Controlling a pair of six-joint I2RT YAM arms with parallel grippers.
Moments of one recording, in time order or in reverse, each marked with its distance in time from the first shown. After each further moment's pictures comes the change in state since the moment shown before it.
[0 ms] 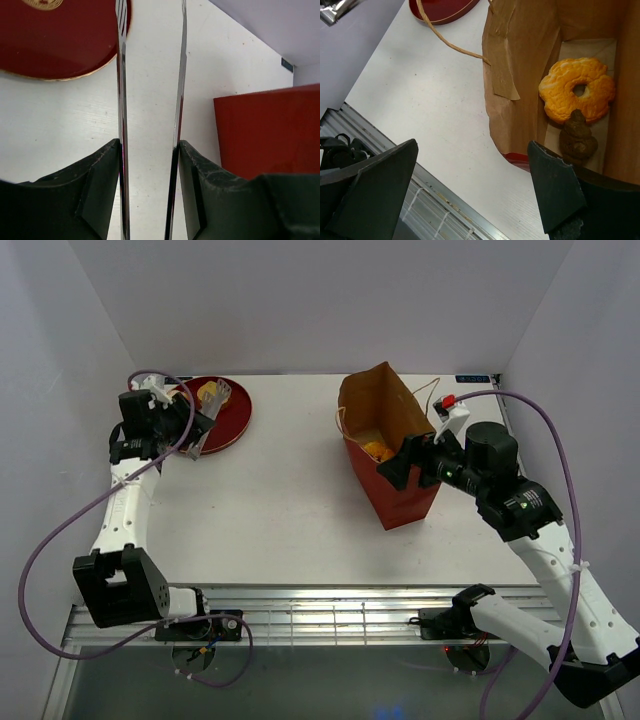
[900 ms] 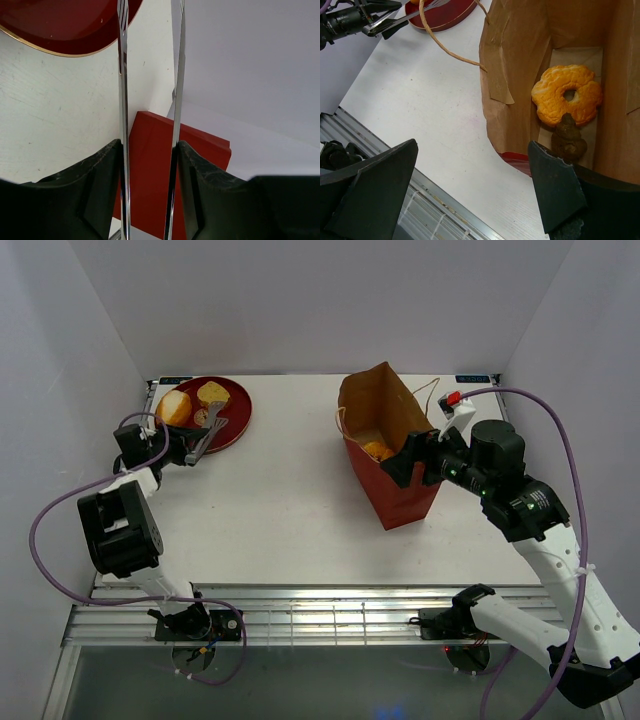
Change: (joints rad) left arm 0.266 0.364 -0.299 0.639 0.451 -0.761; right arm 0.000 -0.002 0.051 -0.037 0.031 -0.020
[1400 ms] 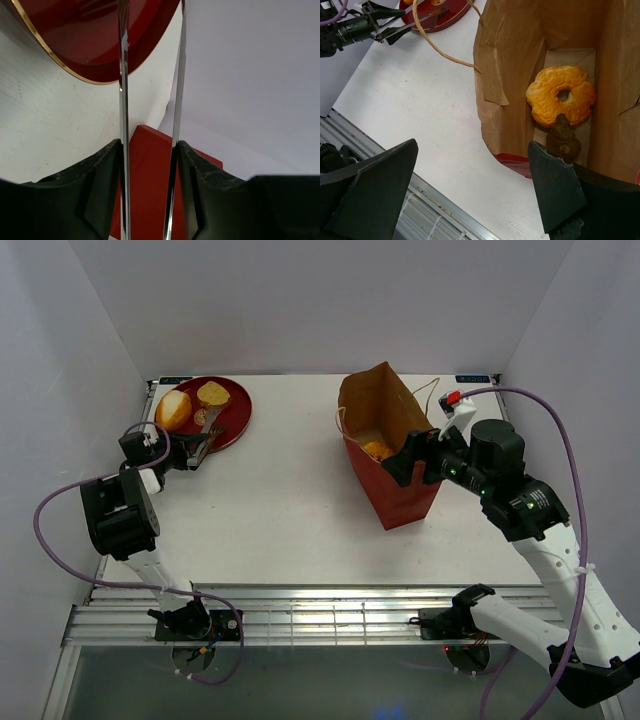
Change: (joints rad) left arm 0.015 0.130 -0.018 0.139 -0.021 -0.115; right arm 0.000 0.002 0.003 -0.001 0.021 -0.014
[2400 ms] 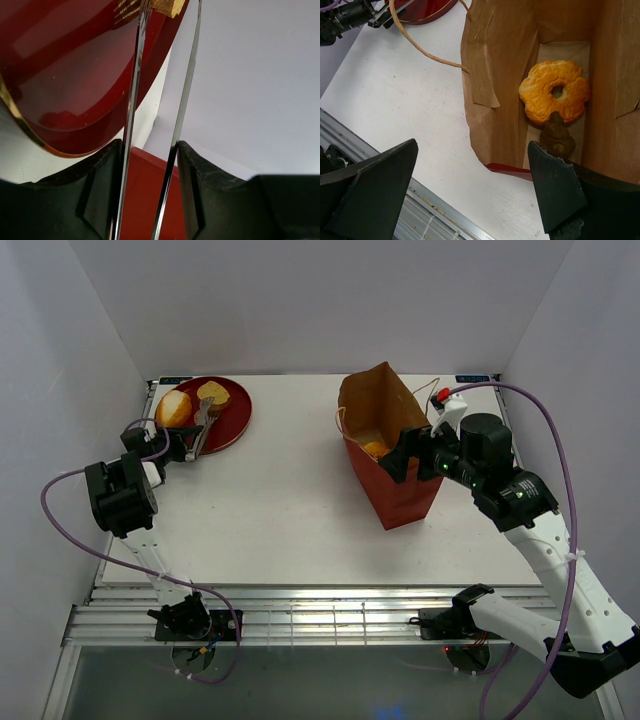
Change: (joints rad) left arm 0.011 0.242 0.140 0.170 -0.005 -0.106; right arm 0.000 0.060 0.007 0.000 0.019 -0.021
